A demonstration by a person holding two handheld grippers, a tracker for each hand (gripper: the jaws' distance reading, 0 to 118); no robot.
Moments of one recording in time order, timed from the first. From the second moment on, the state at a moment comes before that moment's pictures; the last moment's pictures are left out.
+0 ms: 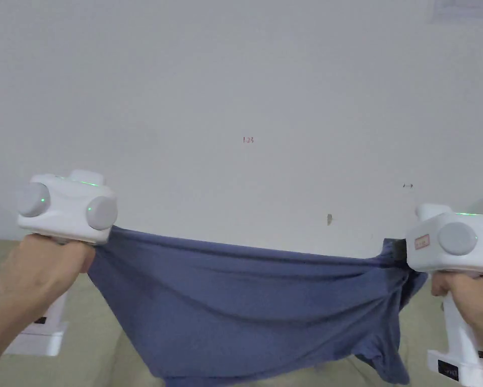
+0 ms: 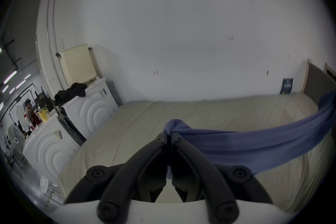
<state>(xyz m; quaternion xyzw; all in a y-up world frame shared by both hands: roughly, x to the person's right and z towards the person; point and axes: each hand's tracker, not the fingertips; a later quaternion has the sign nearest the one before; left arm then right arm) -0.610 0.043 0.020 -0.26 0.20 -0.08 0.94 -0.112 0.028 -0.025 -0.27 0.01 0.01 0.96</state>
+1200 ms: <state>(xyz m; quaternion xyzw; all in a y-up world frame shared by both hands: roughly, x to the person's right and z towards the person) -0.651 -0.204 0.397 -0.45 0.11 0.03 0.89 -0.076 -0.218 0.381 -0.42 0.03 -0.12 0.90</state>
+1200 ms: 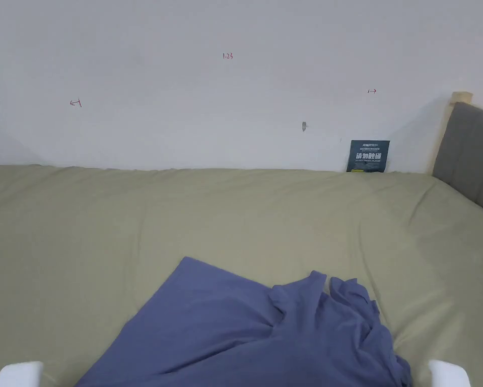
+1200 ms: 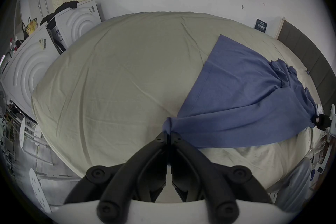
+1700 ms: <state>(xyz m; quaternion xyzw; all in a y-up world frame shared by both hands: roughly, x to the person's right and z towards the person) -0.633 -0.156 0.451 -0.38 0.04 0.06 0.92 -0.089 -0.161 0.447 -0.35 0.01 -0.10 0.93</state>
